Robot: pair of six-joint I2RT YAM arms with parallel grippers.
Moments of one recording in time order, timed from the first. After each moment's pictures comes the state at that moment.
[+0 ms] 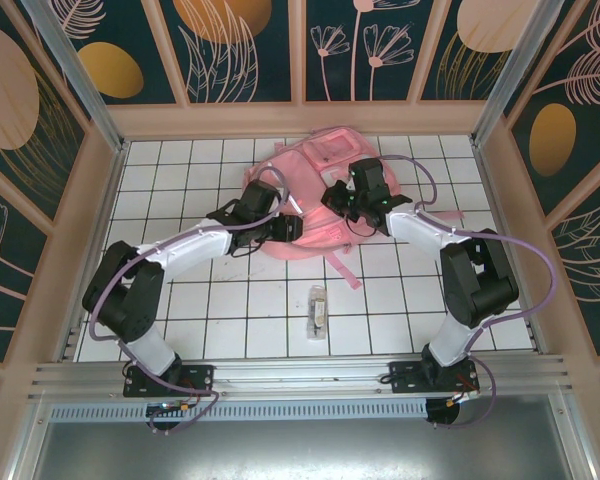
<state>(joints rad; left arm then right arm) -0.61 1.70 1.10 -0.21 0.16 -0.49 0.47 1.70 1.12 -0.08 -0.29 0.89</state>
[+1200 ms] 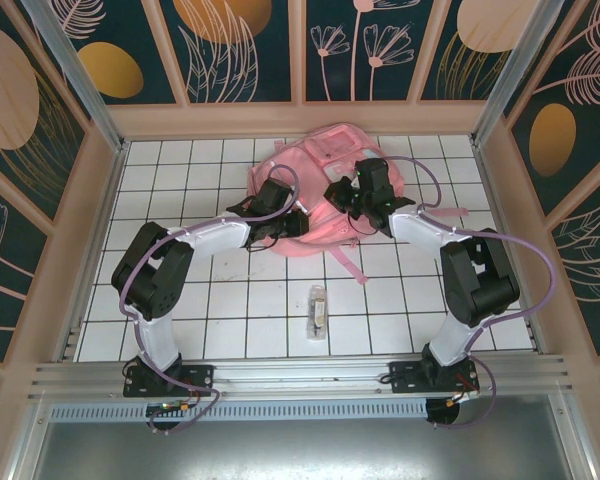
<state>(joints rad) -0.63 1.88 1.20 -0.14 0.21 -0.62 0.44 1.70 1.08 0.04 -0.30 0.97</state>
